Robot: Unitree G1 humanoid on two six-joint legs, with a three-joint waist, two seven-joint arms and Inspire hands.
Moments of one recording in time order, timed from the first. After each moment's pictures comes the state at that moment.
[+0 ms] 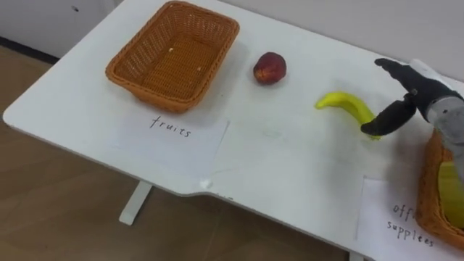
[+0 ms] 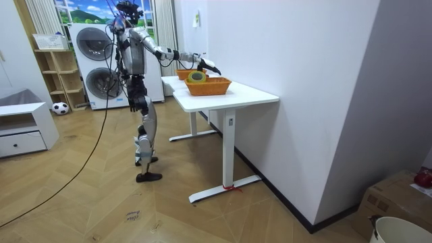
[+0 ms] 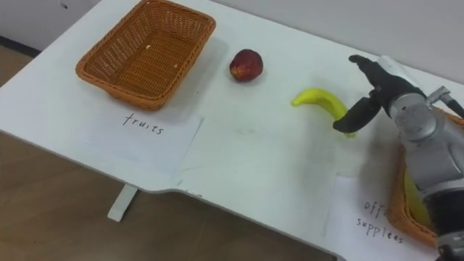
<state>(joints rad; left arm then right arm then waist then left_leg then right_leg) 0.21 0.31 0.18 0.96 0.07 0.15 0.15 -0.46 -0.70 0.19 0.47 -0.31 0.23 0.20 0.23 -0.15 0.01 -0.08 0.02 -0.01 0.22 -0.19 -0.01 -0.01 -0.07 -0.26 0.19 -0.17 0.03</state>
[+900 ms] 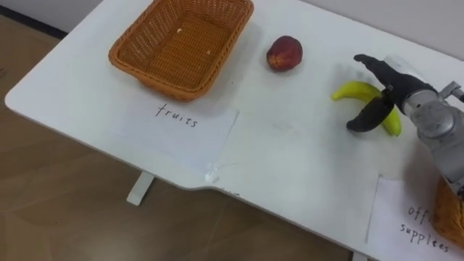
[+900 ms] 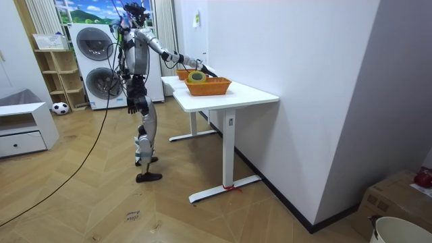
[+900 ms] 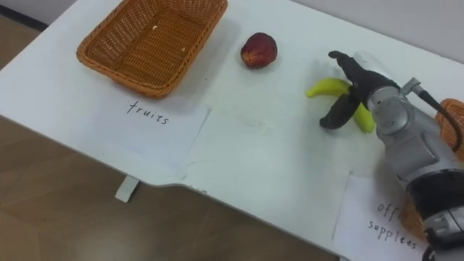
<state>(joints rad) 0.17 0.31 0.04 1.02 -0.11 0.13 0.18 -0.54 -0.69 0.33 0.55 -0.28 0.17 0.12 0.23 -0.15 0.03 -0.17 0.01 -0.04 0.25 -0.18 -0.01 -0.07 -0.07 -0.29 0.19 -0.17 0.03</state>
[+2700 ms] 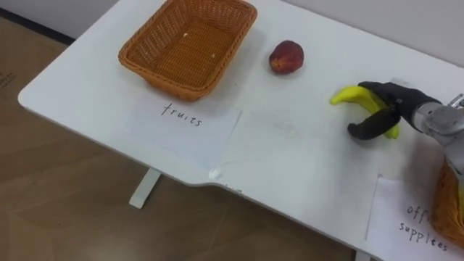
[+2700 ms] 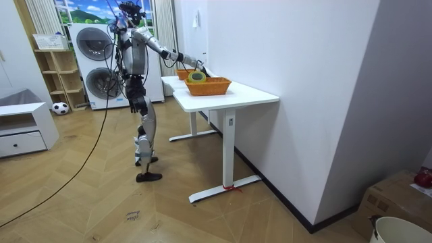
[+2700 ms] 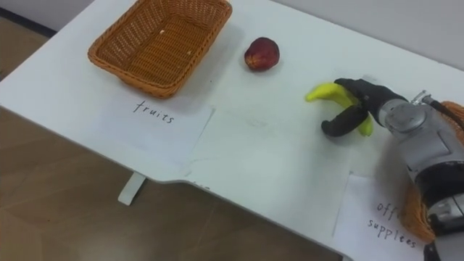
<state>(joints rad) 0.12 0.33 0.02 1.00 -0.11 0.14 0.16 -0.61 -0.70 0.33 0.77 -0.16 0.18 0.34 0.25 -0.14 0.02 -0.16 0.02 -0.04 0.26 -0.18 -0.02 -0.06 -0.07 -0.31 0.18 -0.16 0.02</state>
